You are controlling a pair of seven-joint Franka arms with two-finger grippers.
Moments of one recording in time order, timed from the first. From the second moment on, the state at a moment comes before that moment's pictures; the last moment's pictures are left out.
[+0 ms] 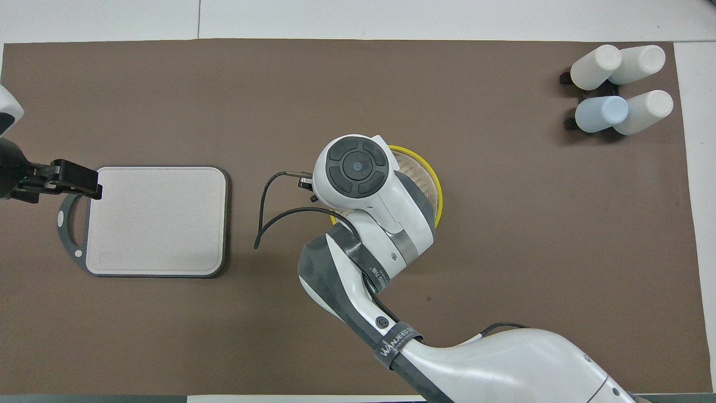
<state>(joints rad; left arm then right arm) -0.04 -0.01 -0.01 -1.63 -0.01 1.52 -0.03 0.58 0.47 0.08 -1.55 0.04 2.17 0.88</state>
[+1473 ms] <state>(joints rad) -0.04 -0.01 -0.01 -1.63 -0.01 1.52 -0.03 0.57 0.47 0.08 -1.54 0.06 2.17 0.87</state>
